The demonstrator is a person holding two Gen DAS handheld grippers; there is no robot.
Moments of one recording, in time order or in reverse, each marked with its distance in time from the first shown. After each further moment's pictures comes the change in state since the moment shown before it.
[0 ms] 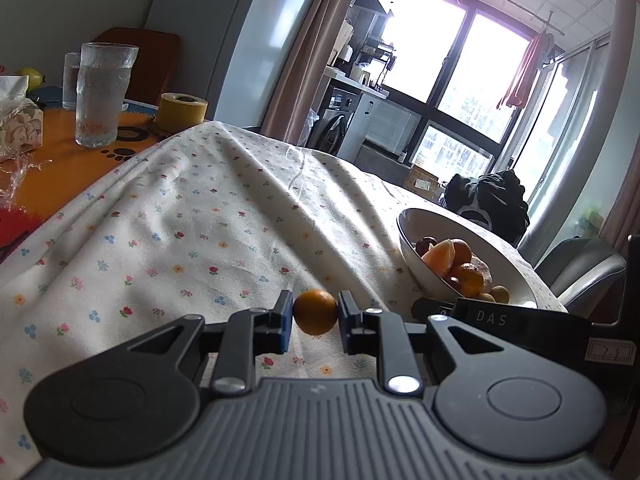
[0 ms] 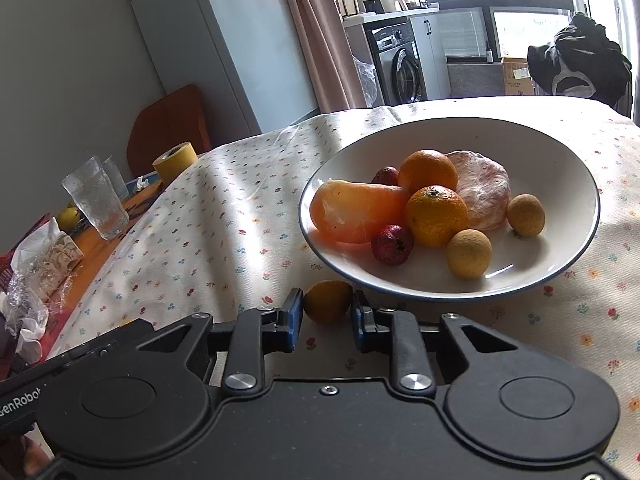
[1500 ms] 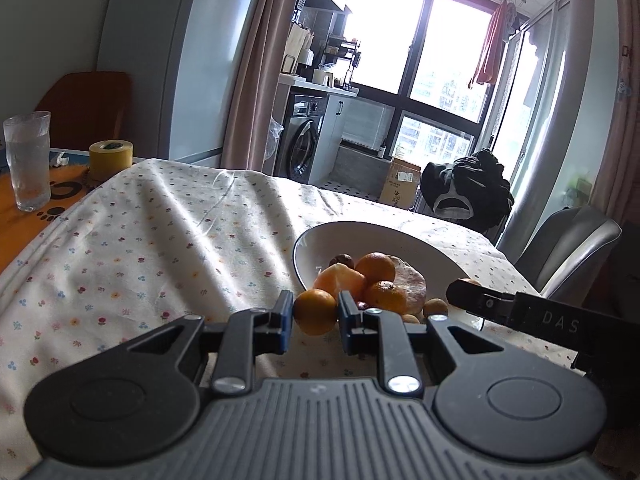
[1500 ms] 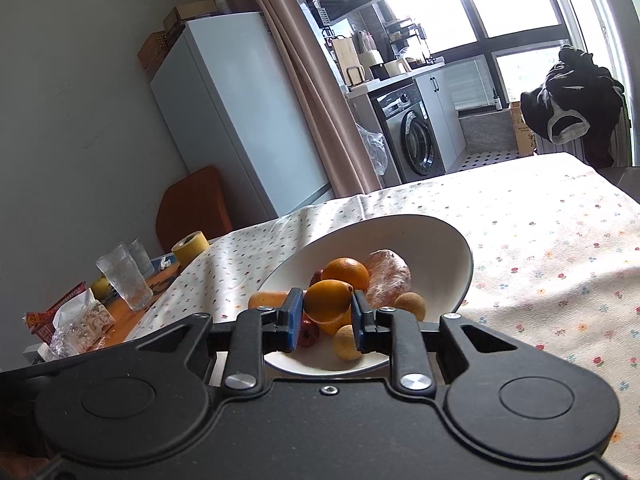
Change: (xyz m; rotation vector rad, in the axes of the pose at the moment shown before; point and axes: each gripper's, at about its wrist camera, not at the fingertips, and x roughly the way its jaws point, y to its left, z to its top) left arm 0.026 -0.102 0.015 0.150 -0.012 -0.005; right arm -0.064 -0.091 0.030 0.046 -0.210 0.104
